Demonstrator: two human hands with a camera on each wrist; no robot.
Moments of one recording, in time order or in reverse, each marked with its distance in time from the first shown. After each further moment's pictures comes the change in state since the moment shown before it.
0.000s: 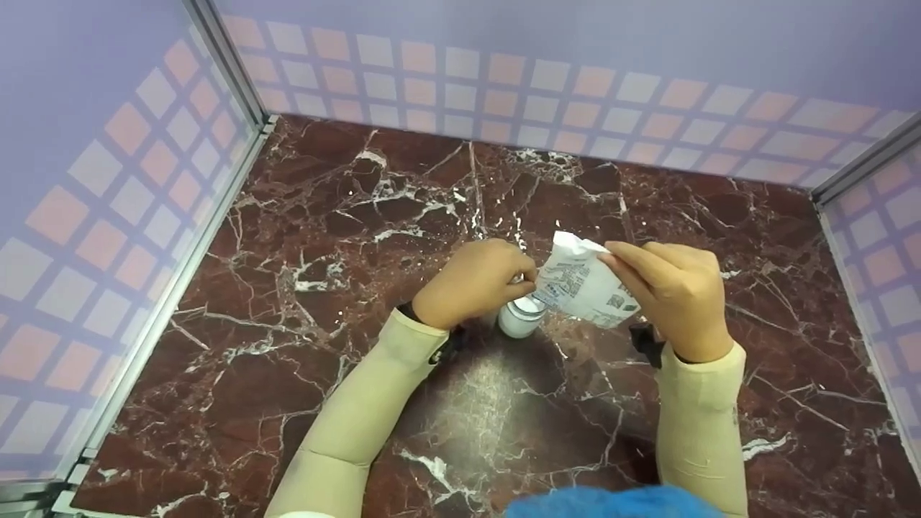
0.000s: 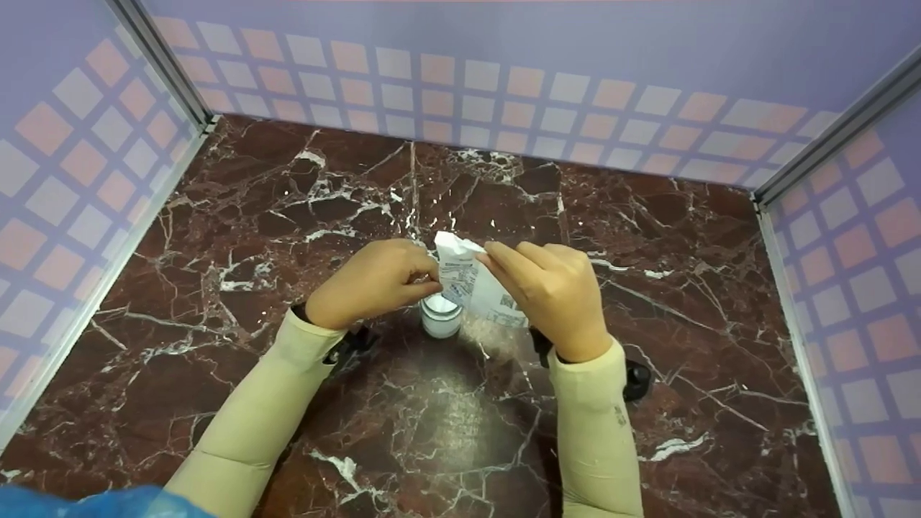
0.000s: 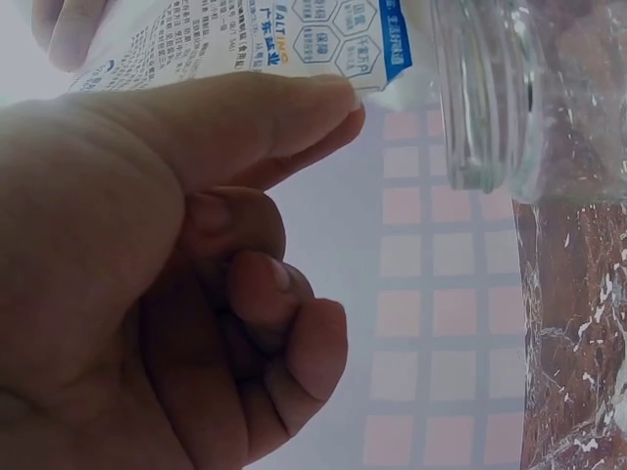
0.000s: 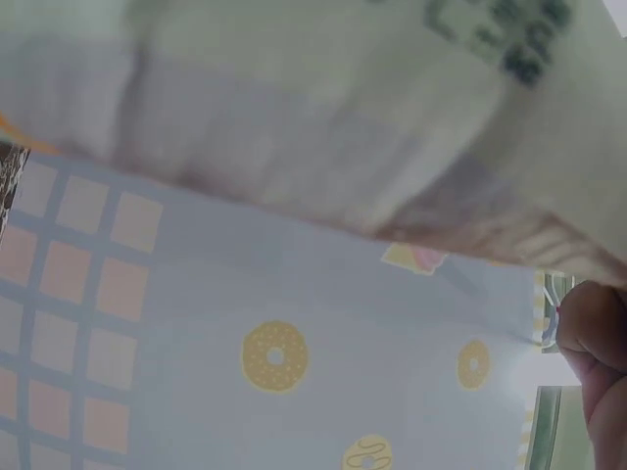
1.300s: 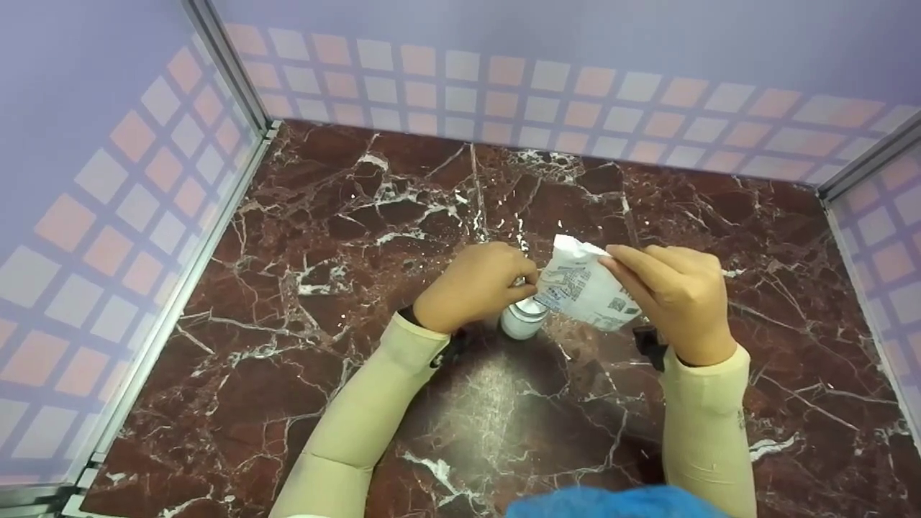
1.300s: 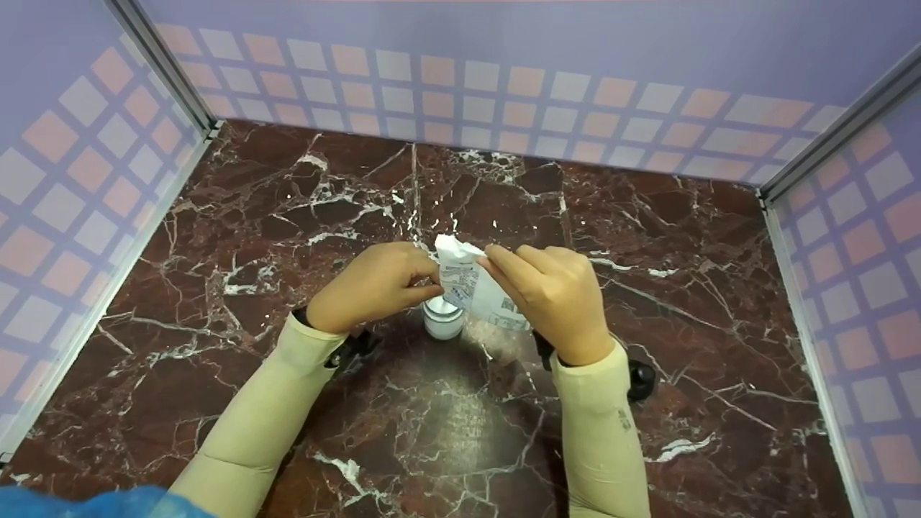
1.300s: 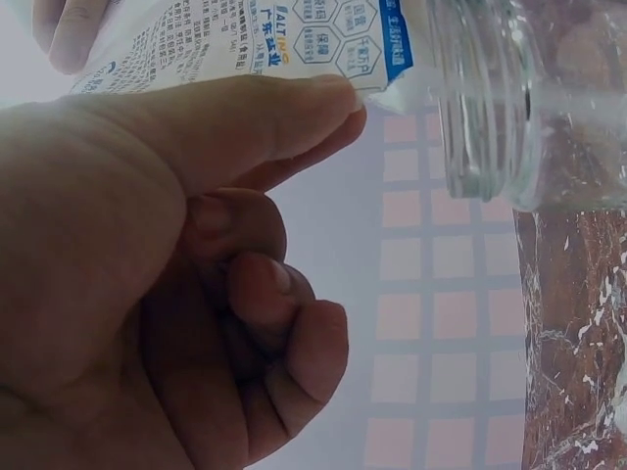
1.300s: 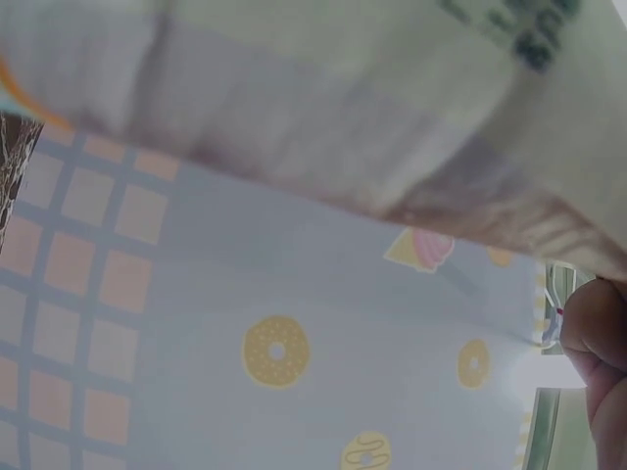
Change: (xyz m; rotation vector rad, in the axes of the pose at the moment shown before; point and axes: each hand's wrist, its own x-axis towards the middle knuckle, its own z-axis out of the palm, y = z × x) left_hand 0.001 0.002 -0.001 0.014 -0.008 0.001; right_hand 0.000 -0.003 -0.001 -0.013 0.028 -0.004
